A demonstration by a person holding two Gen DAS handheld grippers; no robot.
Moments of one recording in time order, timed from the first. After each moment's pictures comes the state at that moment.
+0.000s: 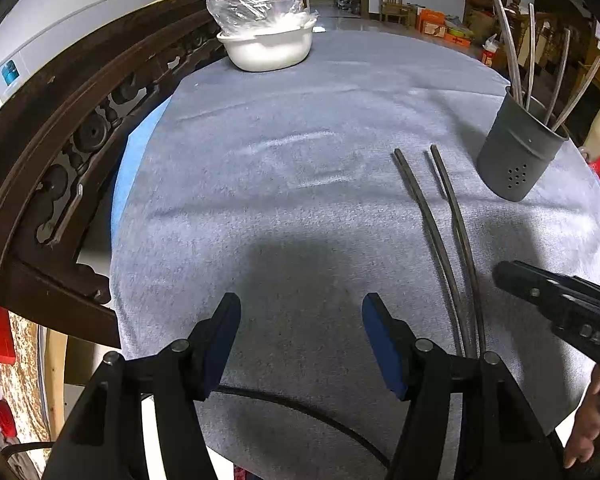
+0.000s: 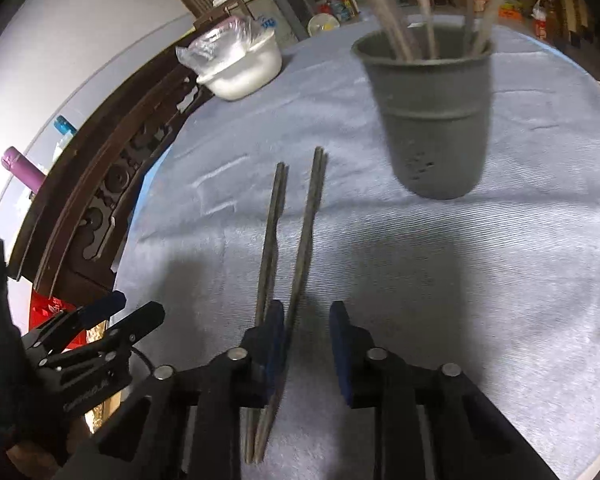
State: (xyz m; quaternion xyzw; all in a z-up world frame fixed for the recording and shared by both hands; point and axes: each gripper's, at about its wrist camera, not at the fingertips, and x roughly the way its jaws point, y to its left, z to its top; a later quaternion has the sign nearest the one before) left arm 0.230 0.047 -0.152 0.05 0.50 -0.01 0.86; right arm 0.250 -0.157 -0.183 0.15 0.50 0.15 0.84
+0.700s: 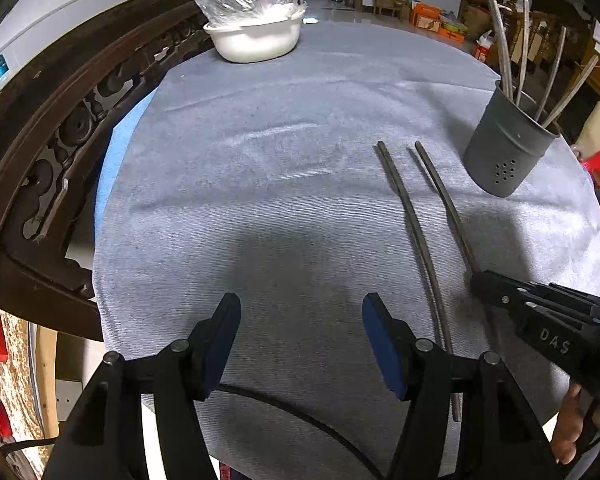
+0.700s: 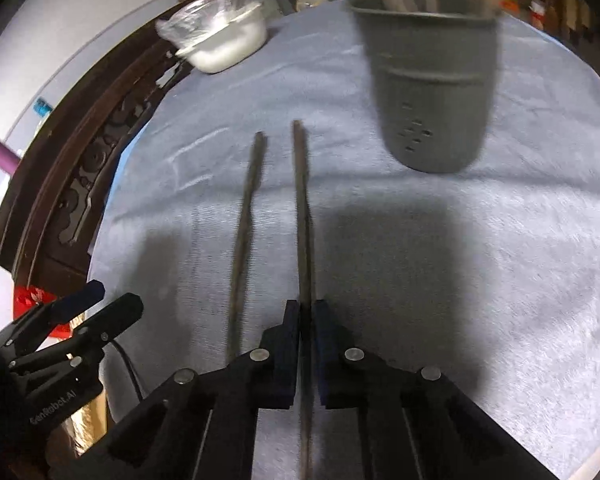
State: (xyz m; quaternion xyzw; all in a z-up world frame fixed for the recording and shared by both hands) left arm 0.233 0.037 -0.152 0.04 0.52 -0.03 0.85; right arm 0.253 -0.166 -0.196 0.14 0.54 0.12 0.82
